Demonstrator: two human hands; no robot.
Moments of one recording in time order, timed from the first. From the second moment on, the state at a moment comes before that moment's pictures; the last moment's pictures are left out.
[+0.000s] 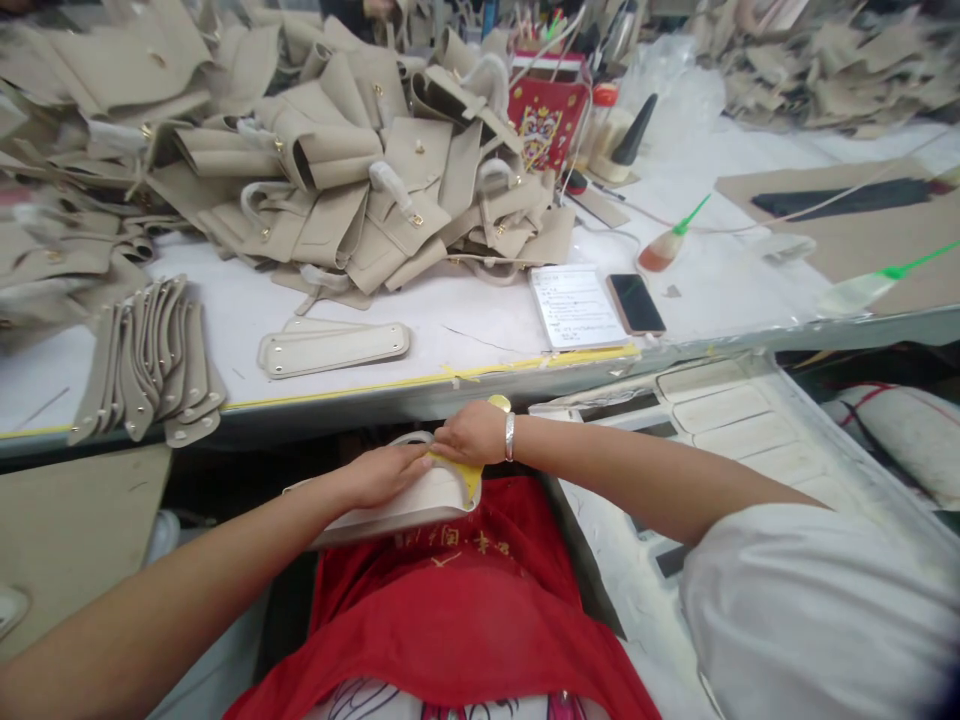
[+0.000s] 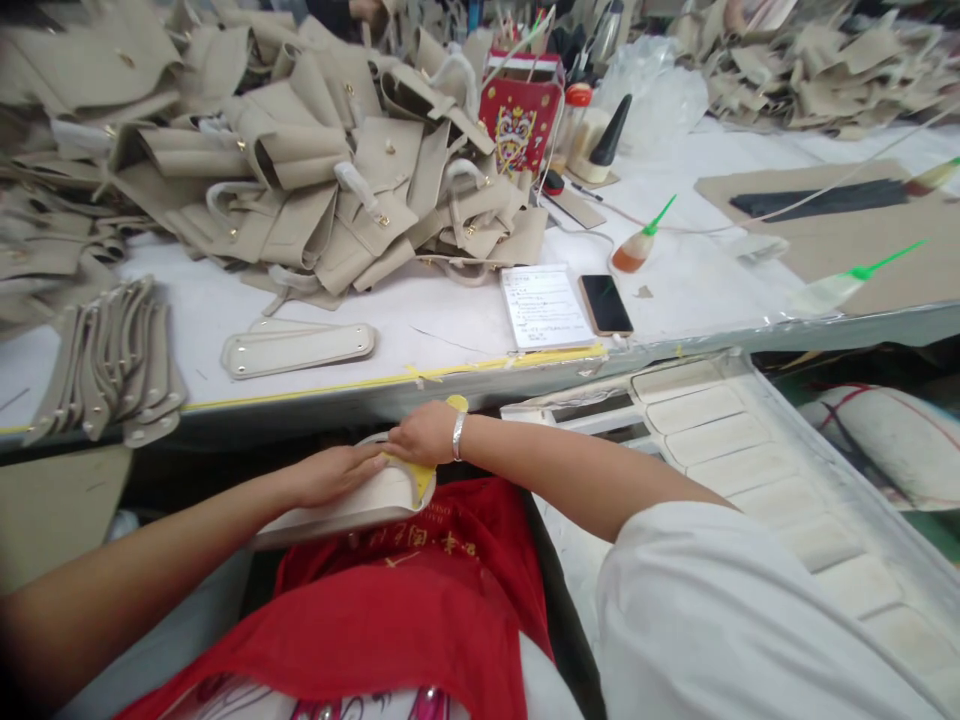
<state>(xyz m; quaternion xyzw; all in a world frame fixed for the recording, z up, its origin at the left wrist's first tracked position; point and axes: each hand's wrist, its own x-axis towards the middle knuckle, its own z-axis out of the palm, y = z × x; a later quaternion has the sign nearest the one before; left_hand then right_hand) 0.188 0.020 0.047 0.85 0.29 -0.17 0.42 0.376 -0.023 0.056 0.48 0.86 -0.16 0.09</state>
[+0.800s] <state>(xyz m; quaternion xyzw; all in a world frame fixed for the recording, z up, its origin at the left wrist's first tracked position) 0.213 -0.046 0.023 0.95 0.28 0.00 0.13 0.417 -0.120 0.046 0.54 0.46 -0.70 -0.08</state>
